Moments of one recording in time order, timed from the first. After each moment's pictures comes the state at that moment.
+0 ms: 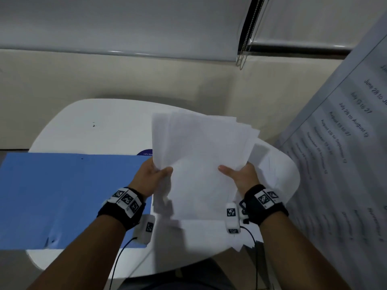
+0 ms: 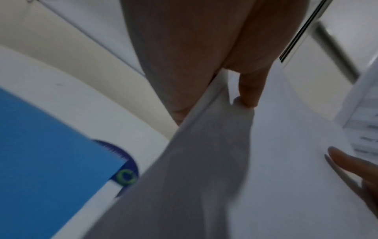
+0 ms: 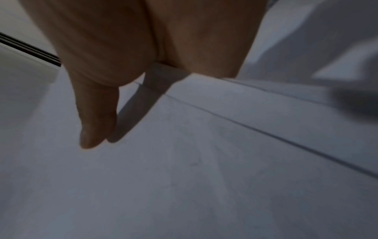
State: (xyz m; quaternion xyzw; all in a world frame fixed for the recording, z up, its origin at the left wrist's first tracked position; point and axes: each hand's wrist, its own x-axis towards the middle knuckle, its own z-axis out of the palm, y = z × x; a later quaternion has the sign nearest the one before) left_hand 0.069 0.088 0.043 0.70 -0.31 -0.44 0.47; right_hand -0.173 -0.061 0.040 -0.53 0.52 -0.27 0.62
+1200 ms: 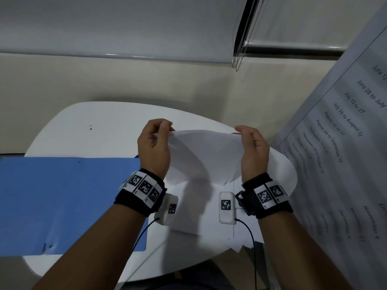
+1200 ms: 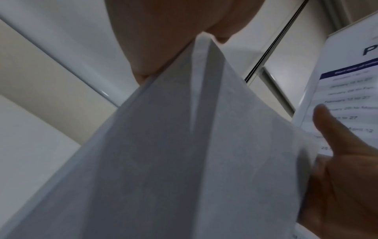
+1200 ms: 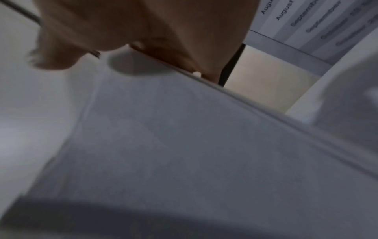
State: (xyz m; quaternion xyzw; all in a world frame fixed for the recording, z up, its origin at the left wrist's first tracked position) left_hand 0.038 0.034 0.121 0.64 -0.26 -0.20 0.70; right_hand -0.145 -0.060 0.123 -0.55 0.43 -0.49 0.53
